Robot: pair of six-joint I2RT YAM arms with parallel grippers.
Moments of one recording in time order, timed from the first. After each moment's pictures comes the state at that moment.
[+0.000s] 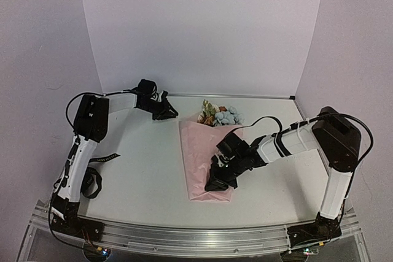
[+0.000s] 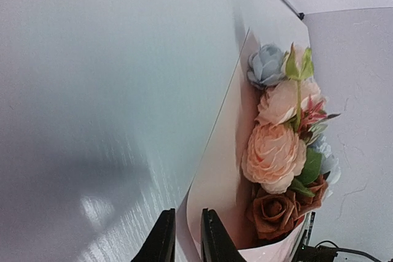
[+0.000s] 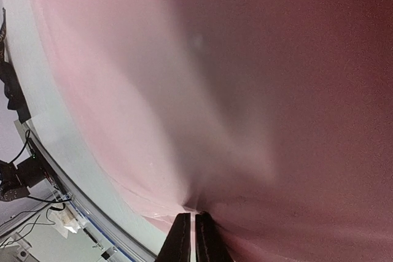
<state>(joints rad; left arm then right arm) -0.35 2.60 2.14 -0.37 0.72 -0.58 0.89 1.90 1.01 -0.19 -0.45 0.99</state>
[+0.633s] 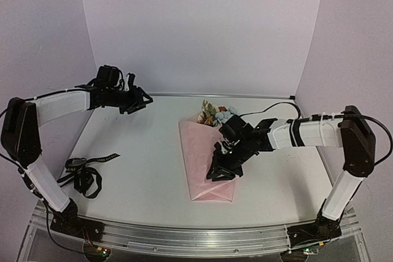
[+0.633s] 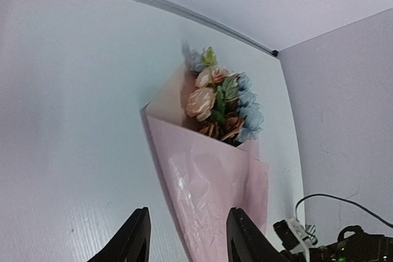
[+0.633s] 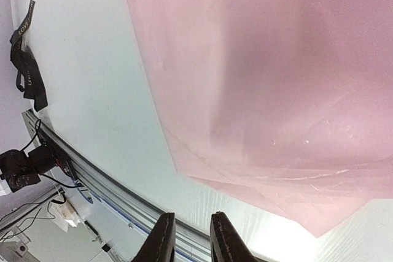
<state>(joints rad) -0.35 1.63 1.24 -0.22 0.44 -0.63 0.88 1.76 1.15 -0.50 -0.41 0.94</state>
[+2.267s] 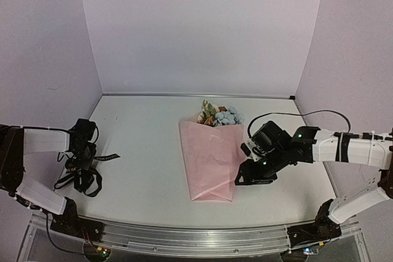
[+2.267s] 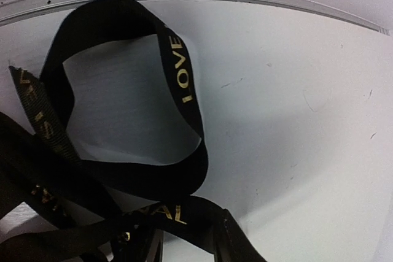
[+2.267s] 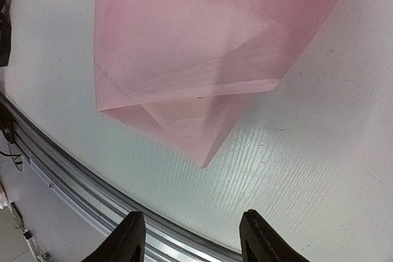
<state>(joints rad) -0.14 1.36 0.59 -0.39 -0.35 -1.50 0.88 1.33 0.87 -0.66 -0.20 0.67</state>
